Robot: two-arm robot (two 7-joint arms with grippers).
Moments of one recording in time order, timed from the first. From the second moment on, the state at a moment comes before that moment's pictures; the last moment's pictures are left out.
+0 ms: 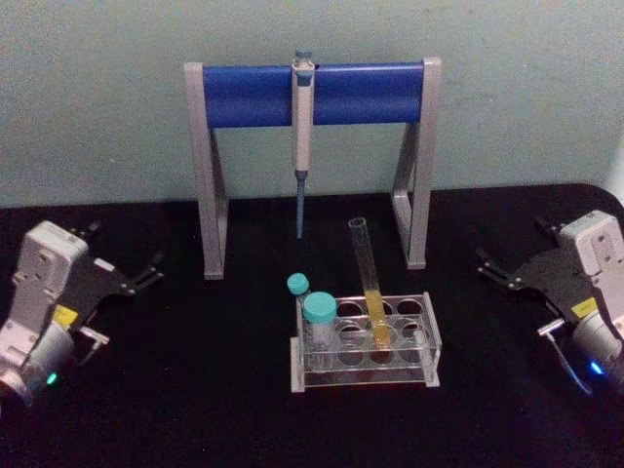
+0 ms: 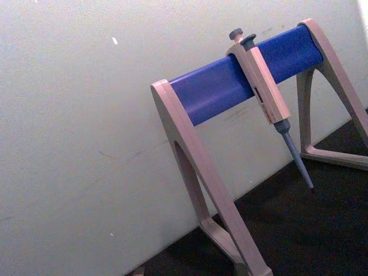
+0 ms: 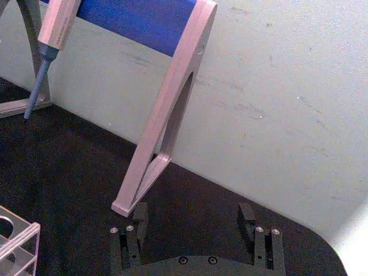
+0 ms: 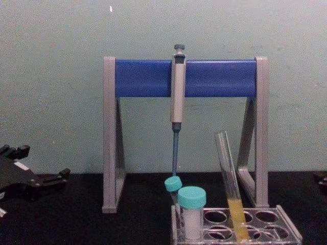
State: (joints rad) left arm -0.20 0.60 0.45 -1.41 -0.25 -0.12 0.03; right arm 0.20 0.60 -0.45 -1.41 0.25 -0.12 -0.03
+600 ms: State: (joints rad) left arm -0.20 0.60 0.45 -1.41 -0.25 -0.12 0.03; right arm 0.20 0.60 -0.45 -1.41 0.25 -0.12 -0.03
